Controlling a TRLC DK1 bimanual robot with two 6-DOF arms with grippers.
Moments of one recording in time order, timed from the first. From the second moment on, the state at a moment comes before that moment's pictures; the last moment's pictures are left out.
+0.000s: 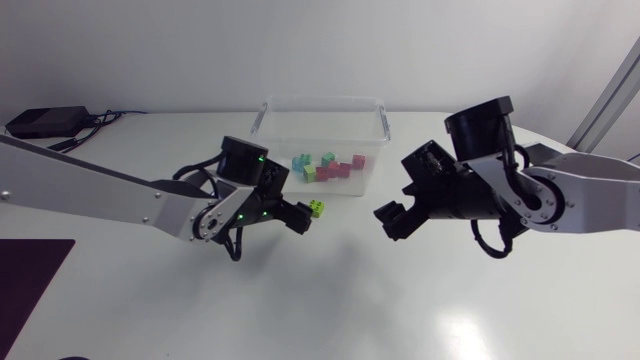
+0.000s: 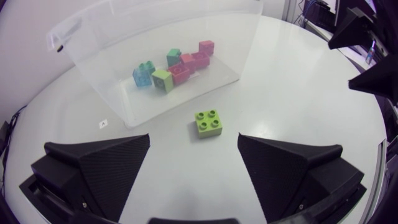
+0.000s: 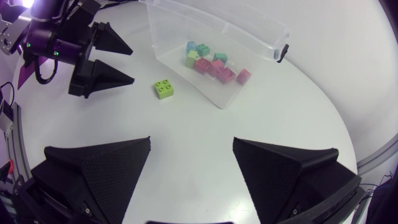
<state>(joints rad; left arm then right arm) -0.55 1.86 0.90 0.27 -0.02 0.06 0.40 1.42 0.79 -0.17 -0.09 -0.26</state>
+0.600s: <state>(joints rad) -0.60 2.06 1.18 0.01 -0.07 -0.05 0.38 1.41 0.73 -0.12 -0.10 -0.26</state>
